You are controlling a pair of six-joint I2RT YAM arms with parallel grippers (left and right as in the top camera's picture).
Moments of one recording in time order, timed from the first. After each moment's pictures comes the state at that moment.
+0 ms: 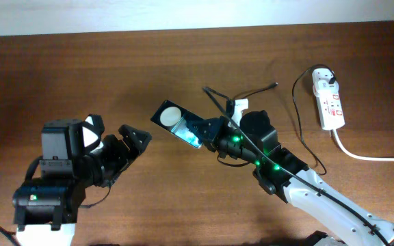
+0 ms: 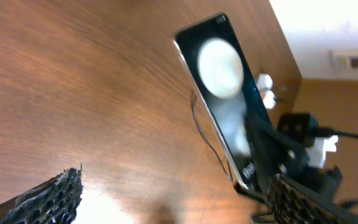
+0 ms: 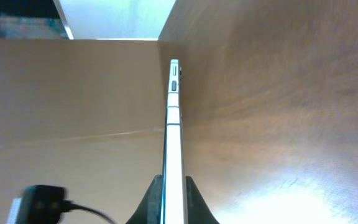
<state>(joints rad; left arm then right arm) -0.03 0.97 1.09 -1.03 0.48 -0.79 0.59 1.32 0.73 0.25 -0.40 1.39</state>
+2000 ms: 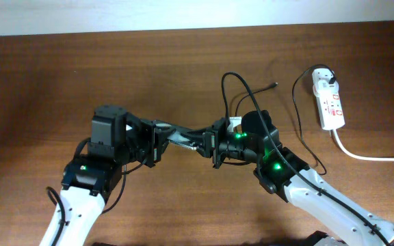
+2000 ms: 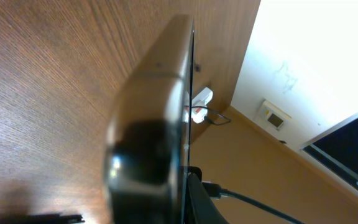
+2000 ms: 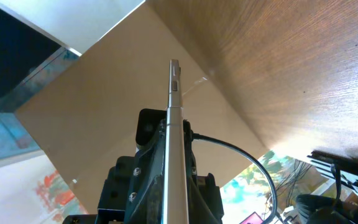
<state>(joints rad) -0.25 1.13 0.87 -0.46 0.51 -1.65 0.58 1.32 0.73 0.26 -0.62 2.00</state>
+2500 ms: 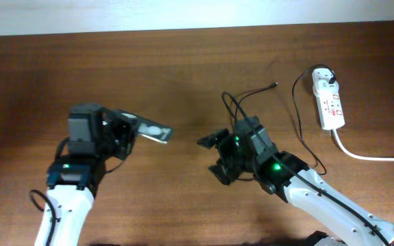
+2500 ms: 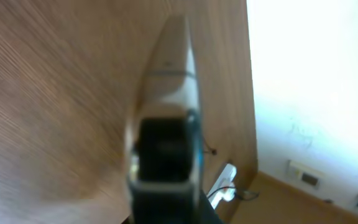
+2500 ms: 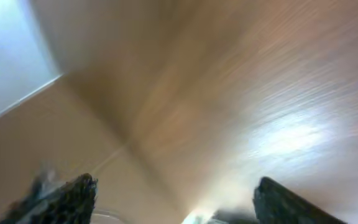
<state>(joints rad) -0.06 1.14 0.87 -0.48 0.32 -1.25 0.58 1.32 0.73 -0.26 -0.34 1.70</state>
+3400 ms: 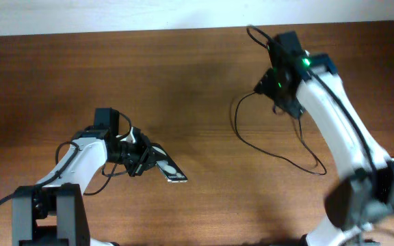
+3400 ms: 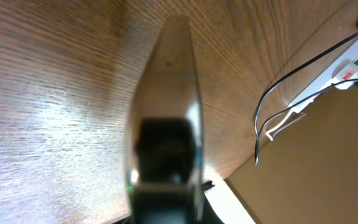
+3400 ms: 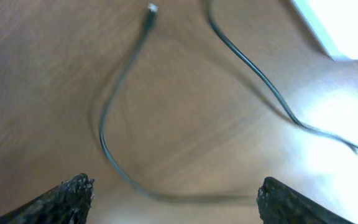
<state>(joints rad) -0.02 1.65 0.86 -0.68 0.79 -0.72 0.20 1.87 1.70 -1.14 0.17 0.88</state>
